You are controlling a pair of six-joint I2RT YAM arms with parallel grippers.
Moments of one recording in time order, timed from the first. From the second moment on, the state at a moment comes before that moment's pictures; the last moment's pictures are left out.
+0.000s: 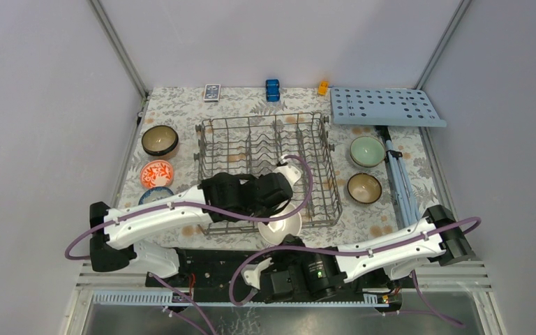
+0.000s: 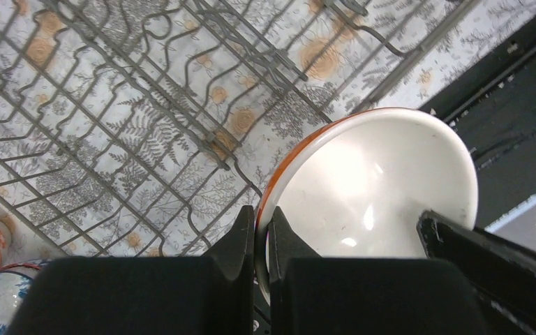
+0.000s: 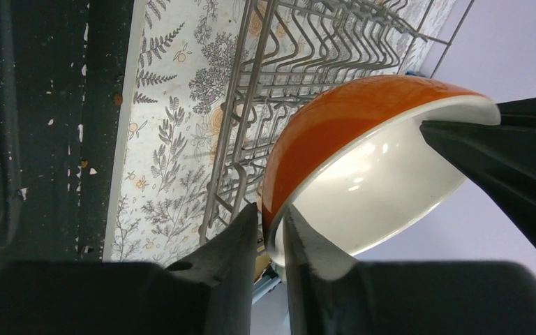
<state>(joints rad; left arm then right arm) -1.26 1.36 1.40 -1.06 -0.36 -0.39 1.81 1.44 1.18 -1.01 0.73 -0.37</state>
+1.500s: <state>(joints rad) 0.21 1.03 0.94 -0.67 -0.25 -0.67 1.63 1.10 0.91 -0.30 0.62 0.31</state>
